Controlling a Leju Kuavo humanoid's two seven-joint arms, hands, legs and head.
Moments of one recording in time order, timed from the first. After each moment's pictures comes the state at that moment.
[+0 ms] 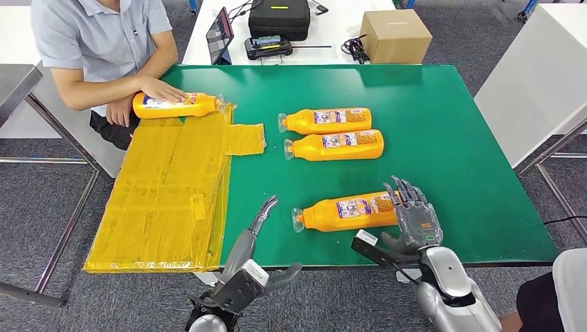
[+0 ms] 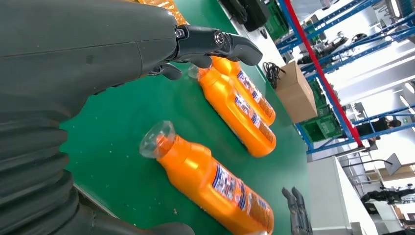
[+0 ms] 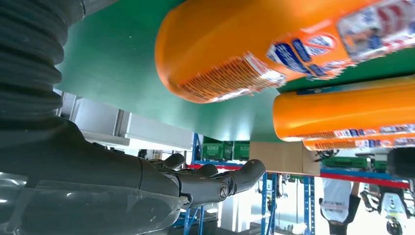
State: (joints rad) left arm -0.01 -0.23 -0.53 -1.35 -0.42 0.36 -0.30; right arm -0.10 -0.27 0.30 -1.32 1.10 -0.25 -0.12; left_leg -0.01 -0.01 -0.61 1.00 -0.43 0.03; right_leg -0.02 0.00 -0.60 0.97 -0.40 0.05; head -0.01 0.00
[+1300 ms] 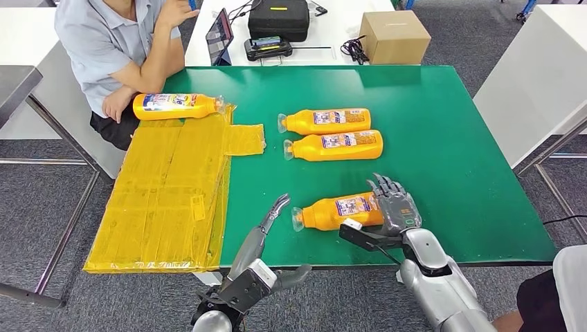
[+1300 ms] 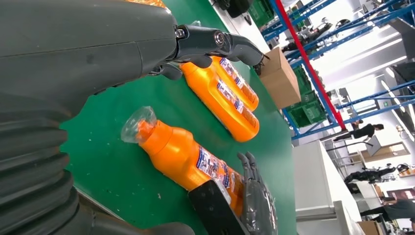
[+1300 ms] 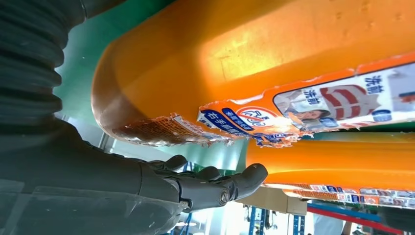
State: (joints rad) left arm -0.05 -0.23 -0.57 -1.34 -0.39 0.34 -0.30; right arm -0.31 -0.21 0.39 -0.96 1.12 -0.21 -0.14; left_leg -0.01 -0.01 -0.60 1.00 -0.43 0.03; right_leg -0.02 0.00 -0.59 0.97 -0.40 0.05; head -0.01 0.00
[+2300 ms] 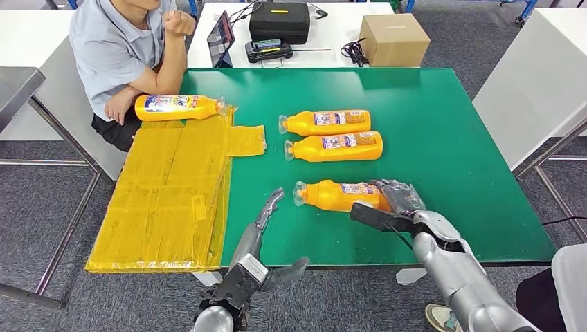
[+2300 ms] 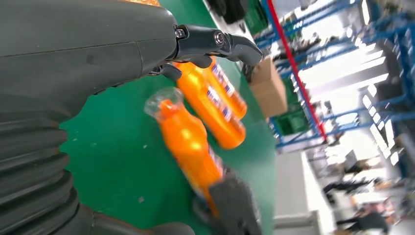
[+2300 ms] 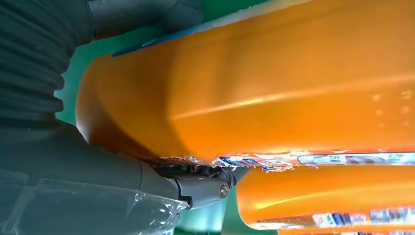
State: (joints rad) left arm -0.07 -0.24 -0.58 -1.29 -0.26 0.39 -0.38; right arm -0.44 -0.25 0.42 -0.83 0.74 0.06 -0.29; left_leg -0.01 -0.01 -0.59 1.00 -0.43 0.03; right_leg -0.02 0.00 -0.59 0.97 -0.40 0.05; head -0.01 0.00
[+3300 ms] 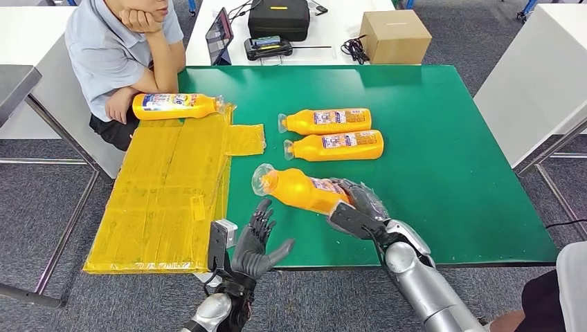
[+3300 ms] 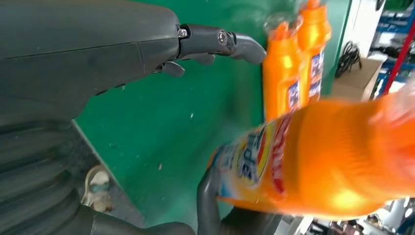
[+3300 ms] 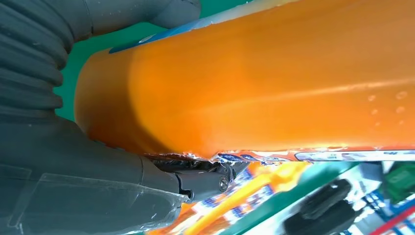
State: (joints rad) left arm -0.18 -0.28 -0.54 -0.98 0.32 0.27 -0.37; right arm -0.32 -0.13 0.42 -1.10 0.44 0.06 -0.40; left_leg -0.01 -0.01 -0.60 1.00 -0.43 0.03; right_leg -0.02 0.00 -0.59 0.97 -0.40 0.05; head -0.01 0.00
